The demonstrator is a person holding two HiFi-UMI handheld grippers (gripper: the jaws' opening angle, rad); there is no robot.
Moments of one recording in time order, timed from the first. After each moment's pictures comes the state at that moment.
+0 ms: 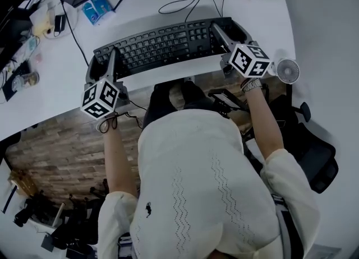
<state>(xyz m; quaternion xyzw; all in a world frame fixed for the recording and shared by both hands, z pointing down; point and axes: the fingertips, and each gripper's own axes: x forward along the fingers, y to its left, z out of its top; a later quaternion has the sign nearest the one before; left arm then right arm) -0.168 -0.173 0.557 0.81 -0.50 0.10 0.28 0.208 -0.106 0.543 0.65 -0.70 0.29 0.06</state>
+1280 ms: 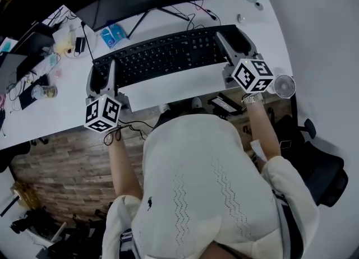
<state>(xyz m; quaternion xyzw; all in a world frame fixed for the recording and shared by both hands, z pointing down) -0.174 -0.182 0.428 0.84 -0.51 -0.01 0.17 0.202 -0.111 0.409 0.66 -0.73 0.16 -0.01</state>
